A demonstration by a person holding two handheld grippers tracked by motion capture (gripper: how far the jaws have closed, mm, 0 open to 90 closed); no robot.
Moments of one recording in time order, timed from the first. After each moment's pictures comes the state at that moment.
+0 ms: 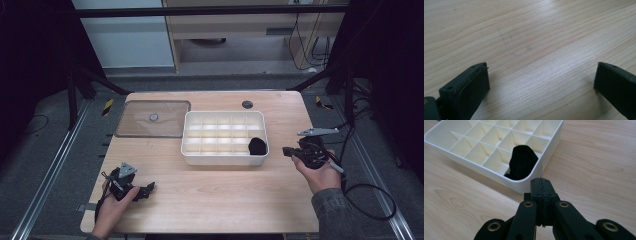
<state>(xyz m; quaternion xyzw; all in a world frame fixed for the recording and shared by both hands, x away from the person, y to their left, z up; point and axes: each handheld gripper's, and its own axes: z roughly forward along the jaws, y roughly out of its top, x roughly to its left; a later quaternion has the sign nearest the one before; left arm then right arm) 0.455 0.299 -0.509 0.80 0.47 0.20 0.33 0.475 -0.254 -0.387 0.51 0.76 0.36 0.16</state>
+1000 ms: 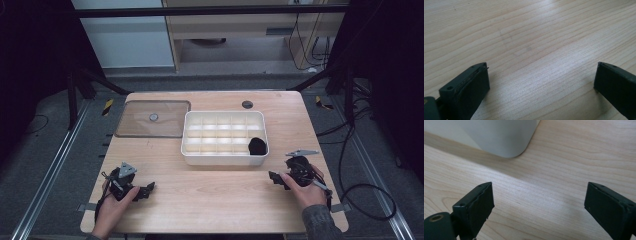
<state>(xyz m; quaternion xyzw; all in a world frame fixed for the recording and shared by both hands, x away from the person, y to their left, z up) 0.455 0.298 -0.509 0.79 0.47 0.20 0.33 0.470 -0.243 -0.476 0.55 0.76 0.31 0.15</state>
